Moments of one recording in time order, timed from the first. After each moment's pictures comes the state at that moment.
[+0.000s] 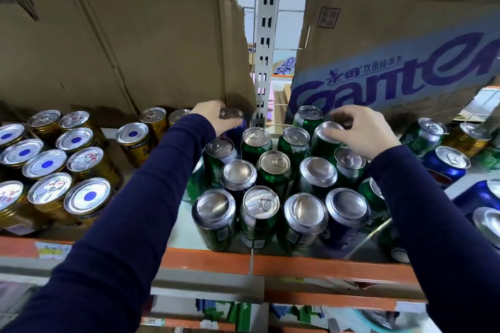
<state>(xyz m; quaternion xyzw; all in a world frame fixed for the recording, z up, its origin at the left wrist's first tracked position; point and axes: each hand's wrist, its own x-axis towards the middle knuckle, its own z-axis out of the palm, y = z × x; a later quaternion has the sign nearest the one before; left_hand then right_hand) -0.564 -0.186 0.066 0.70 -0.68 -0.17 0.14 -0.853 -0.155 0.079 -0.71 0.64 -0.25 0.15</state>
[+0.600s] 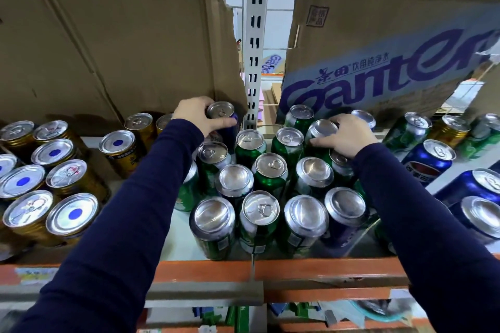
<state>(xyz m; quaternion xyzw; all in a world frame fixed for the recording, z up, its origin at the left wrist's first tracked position) -0.549 -0.196 0.057 0.67 -0.68 -0.17 0.26 -0.854 -0.178 0.052 -0.65 0.71 -0.19 0.17</state>
